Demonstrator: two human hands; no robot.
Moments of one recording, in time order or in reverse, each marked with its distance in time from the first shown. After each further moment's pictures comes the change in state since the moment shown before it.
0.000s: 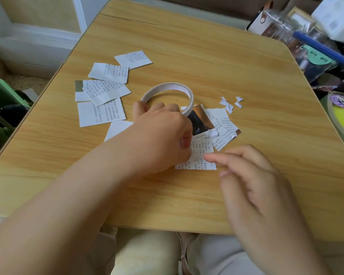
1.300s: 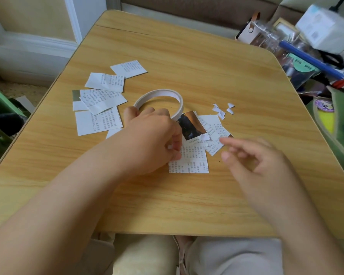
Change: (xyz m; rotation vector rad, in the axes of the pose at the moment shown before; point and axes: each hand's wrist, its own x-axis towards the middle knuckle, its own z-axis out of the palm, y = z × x) left_hand 0.002 -0.013 -0.004 -0.035 -0.041 0.021; right_hand 0.027 0.024 -0.014 0.062 0.075 0.154
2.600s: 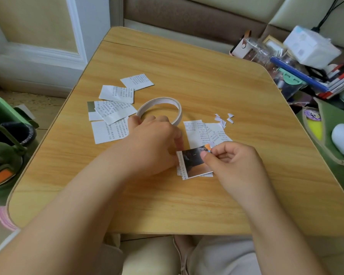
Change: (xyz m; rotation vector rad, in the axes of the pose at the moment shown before) left_hand -0.007 -0.016 -0.005 -0.100 0.050 0.030; right_hand 0.014 -0.022 0.036 0.160 0.073 0.256
